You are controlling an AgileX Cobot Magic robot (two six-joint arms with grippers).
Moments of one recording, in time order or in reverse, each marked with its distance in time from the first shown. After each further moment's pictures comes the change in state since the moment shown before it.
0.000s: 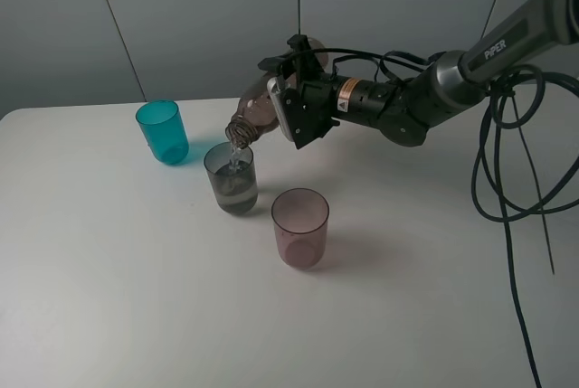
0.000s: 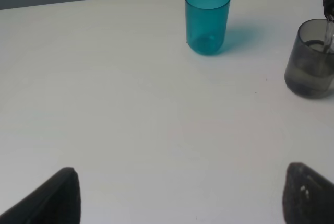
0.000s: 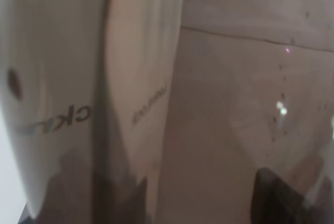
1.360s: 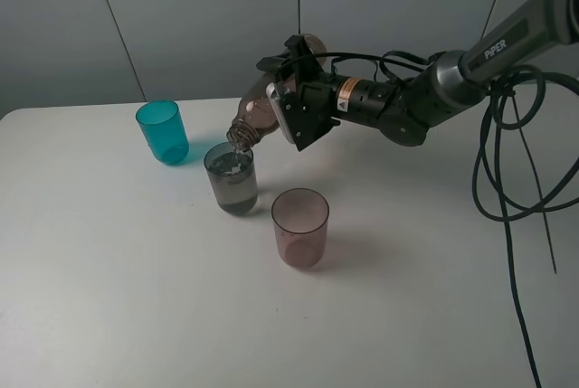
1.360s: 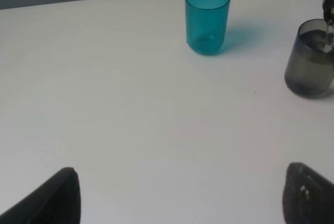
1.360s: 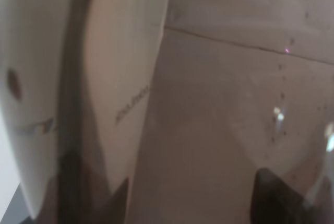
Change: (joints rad) left arm 0.000 0.000 0.000 0.000 0.000 0.000; right arm 0.000 0.000 0.000 -0.004 -0.006 -0.064
